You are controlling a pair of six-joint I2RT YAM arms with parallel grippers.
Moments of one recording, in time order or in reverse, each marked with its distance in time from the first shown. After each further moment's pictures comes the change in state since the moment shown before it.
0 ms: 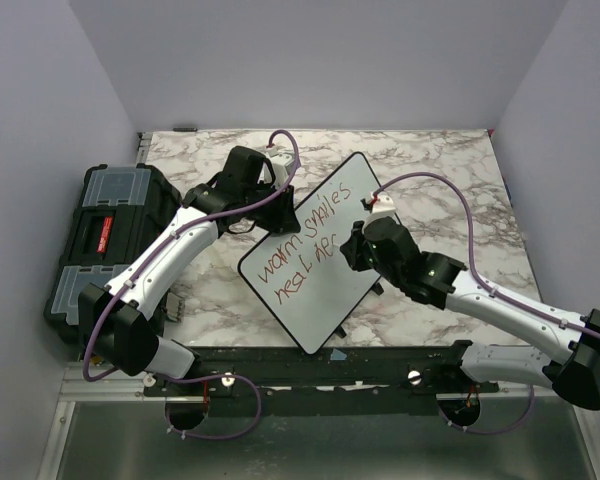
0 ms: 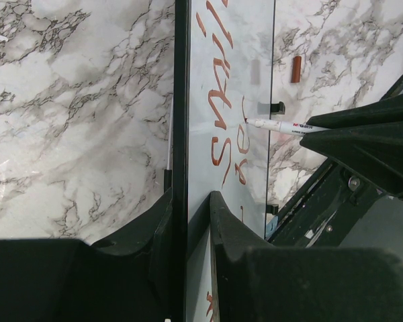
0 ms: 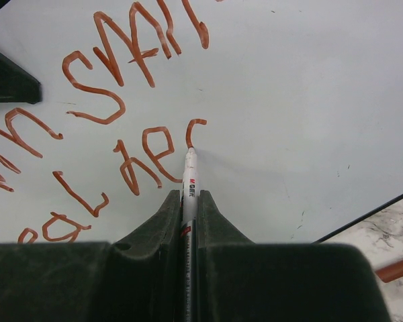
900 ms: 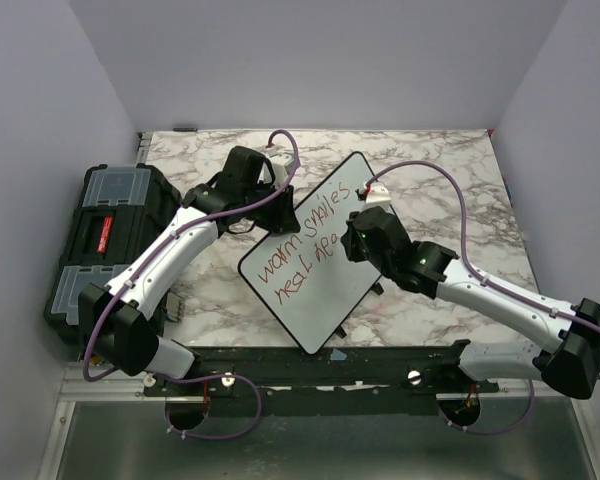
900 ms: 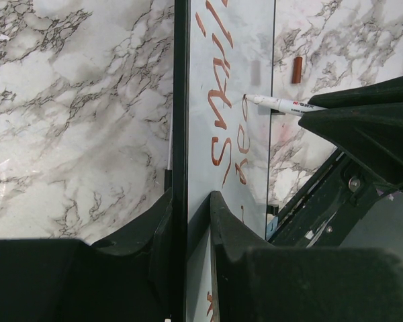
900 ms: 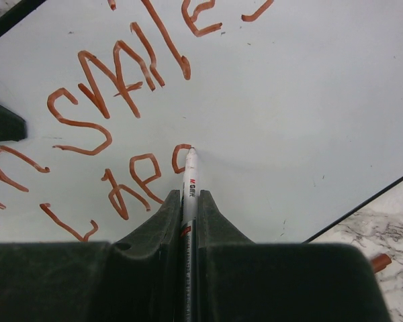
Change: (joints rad) left arm 0.002 0.000 -0.002 0.001 -0.003 -0.003; right arm 0.001 0.082 0.107 -0.074 0.093 -0.004
